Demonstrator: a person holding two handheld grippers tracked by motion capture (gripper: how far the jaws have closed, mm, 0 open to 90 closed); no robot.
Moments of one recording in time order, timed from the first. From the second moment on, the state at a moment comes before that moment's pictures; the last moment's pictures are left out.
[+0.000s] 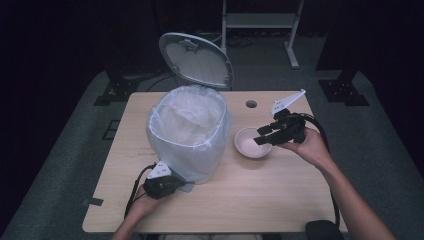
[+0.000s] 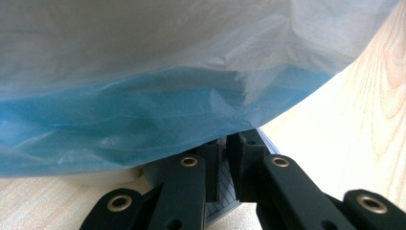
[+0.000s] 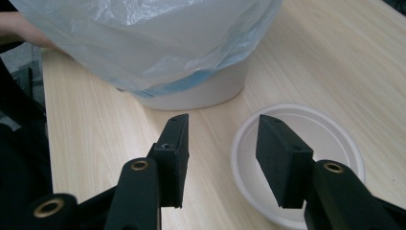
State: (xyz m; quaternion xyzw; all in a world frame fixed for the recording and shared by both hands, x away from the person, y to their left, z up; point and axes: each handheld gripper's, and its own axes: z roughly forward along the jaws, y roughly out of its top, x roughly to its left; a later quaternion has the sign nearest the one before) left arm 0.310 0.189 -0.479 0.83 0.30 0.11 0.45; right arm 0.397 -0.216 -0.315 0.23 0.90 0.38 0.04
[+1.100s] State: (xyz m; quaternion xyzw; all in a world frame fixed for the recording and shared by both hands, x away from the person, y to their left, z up) left arm 0.310 0.189 -0.480 0.83 0.30 0.11 0.45; right arm 0.391 -0.228 -0.372 0.25 0.89 0.39 0.03
